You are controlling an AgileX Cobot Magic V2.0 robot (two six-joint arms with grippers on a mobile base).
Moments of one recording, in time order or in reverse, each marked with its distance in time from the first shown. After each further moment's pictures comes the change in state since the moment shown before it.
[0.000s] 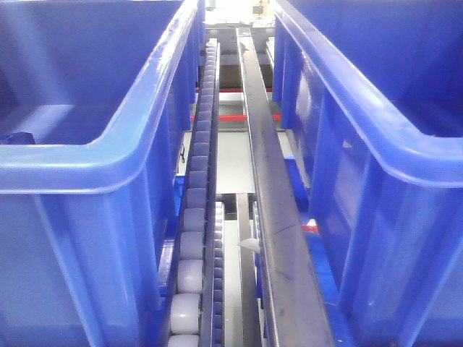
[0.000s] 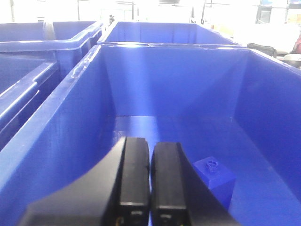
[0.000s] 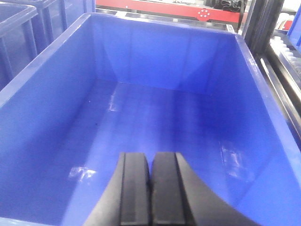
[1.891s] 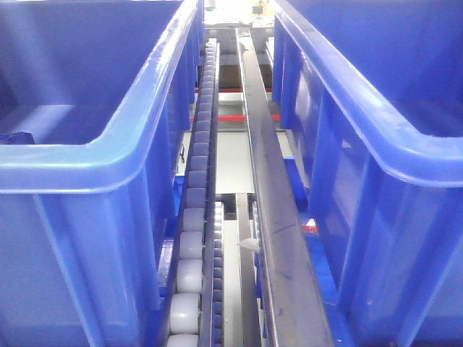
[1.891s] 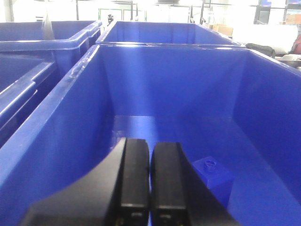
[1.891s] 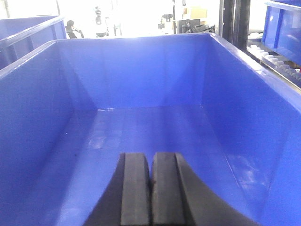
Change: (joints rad) left arm -0.002 0.000 0.002 -0.002 0.000 0.000; right arm -0.101 0.000 0.446 0.120 -0.634 0.045
